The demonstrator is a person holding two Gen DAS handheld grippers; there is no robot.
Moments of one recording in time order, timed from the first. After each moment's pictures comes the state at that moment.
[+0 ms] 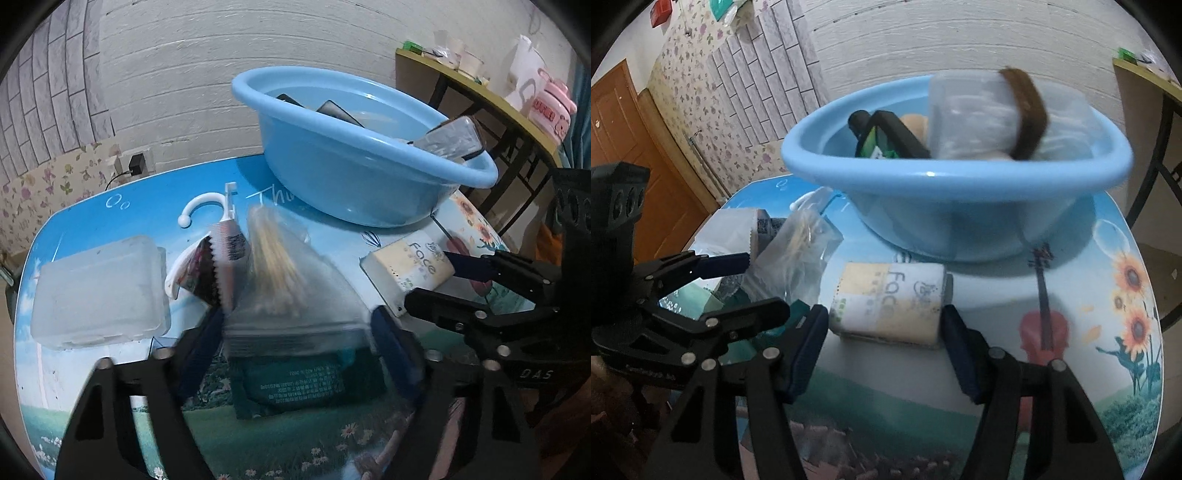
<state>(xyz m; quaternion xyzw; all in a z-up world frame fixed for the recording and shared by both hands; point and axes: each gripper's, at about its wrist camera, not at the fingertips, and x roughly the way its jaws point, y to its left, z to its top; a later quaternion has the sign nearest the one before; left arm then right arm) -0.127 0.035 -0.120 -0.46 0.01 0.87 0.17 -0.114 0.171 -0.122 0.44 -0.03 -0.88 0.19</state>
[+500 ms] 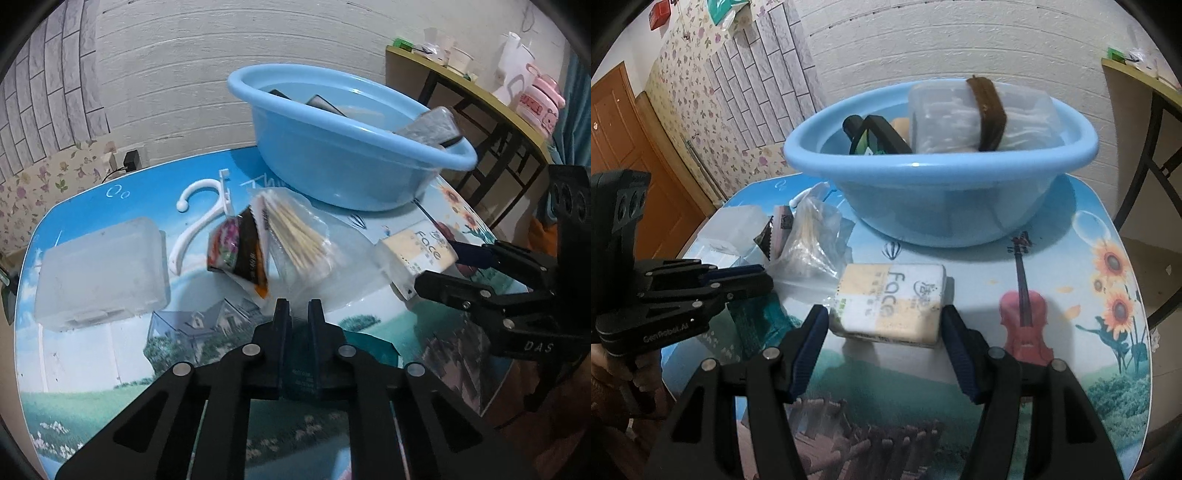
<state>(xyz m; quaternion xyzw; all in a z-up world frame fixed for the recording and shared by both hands) -0.108 0.029 -0.115 -0.47 0.00 0.86 0.19 -0.099 0.183 -0.116 0.44 -0.03 -0.88 0.19</state>
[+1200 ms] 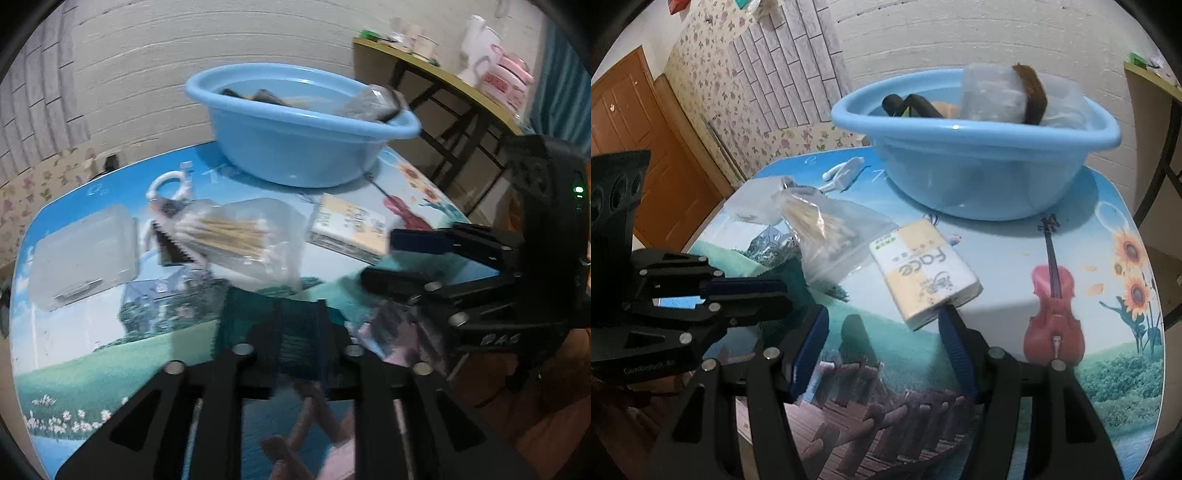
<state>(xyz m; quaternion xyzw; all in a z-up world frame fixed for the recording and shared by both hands) -0.075 0.039 -0.104 -0.47 0.01 0.85 0.22 -0.084 0.173 -0.117 0.44 -0.02 -0.87 0.22</state>
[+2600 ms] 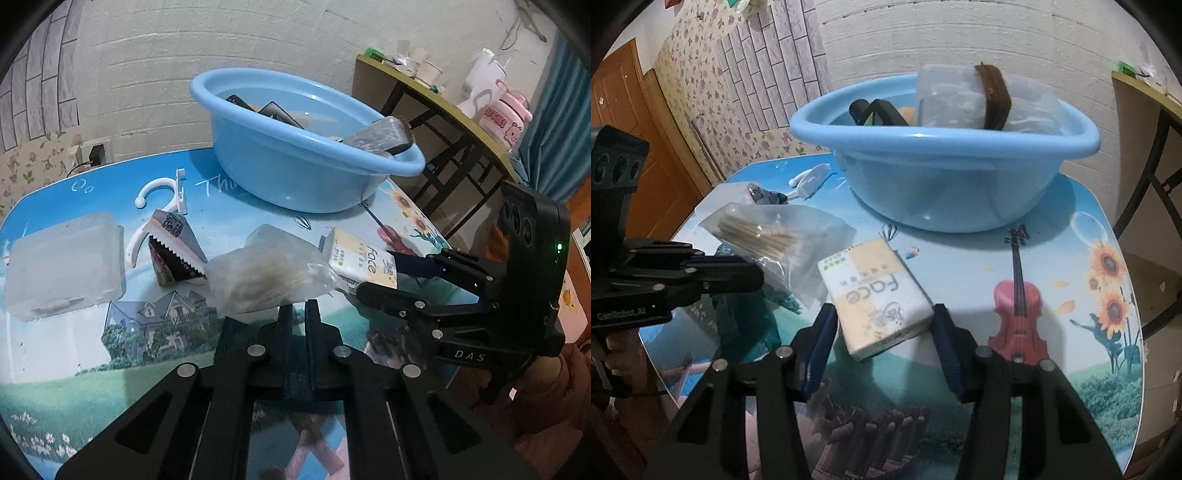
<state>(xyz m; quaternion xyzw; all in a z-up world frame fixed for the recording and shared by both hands) -0.093 0.031 -0.104 -0.46 -0.05 0.85 0.26 -0.087 0.189 -0.119 0.43 0.01 -0.88 0.19</state>
